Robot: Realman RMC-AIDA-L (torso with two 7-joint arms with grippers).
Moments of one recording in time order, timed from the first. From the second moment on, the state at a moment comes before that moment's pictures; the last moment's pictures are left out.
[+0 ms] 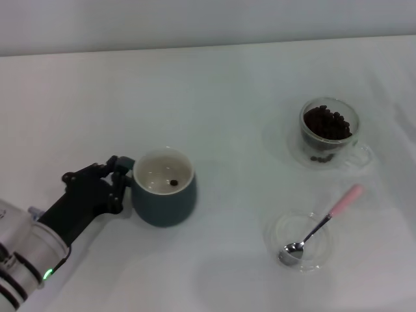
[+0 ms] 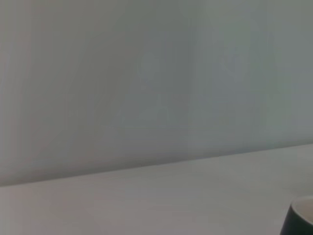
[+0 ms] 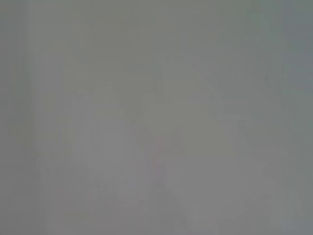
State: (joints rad) left arm -0.33 -2.09 -0.74 -0.31 -0.37 -0.98 2.83; right arm 0.30 2.00 -0.34 -0.20 1.85 1.20 -2.53
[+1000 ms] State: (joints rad) left arm -0.45 -2.09 -0.56 -0.37 -0.37 -0.92 2.79; right arm 0.30 2.00 -0.34 -0.18 1.85 1.21 -2.53
